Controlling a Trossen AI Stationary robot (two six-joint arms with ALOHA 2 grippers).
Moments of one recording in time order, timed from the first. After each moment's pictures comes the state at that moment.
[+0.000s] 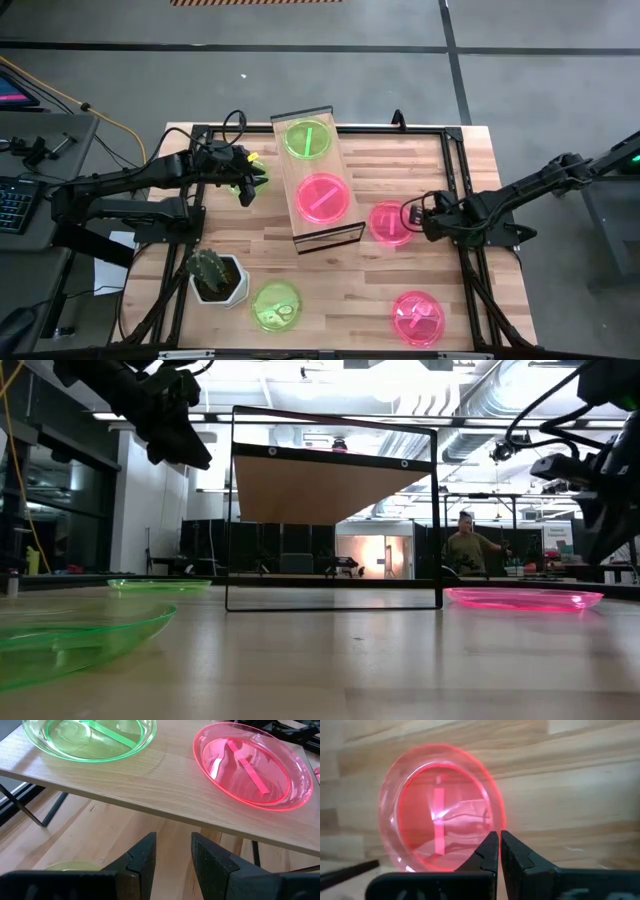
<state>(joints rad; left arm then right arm) 0.34 0.85 0.69 -0.47 0.01 -0.15 0.35 0.84 0.44 -0.91 0.36 2.01</state>
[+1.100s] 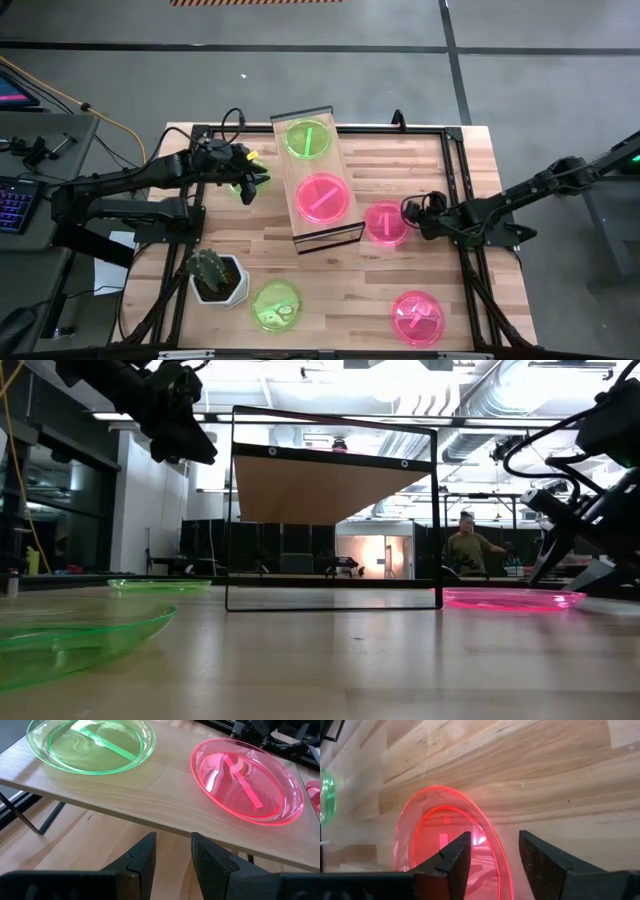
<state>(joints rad) 0.34 0.85 0.69 -0.42 0.01 -0.18 0.29 0.88 0.14 -0.34 0.54 1.98</state>
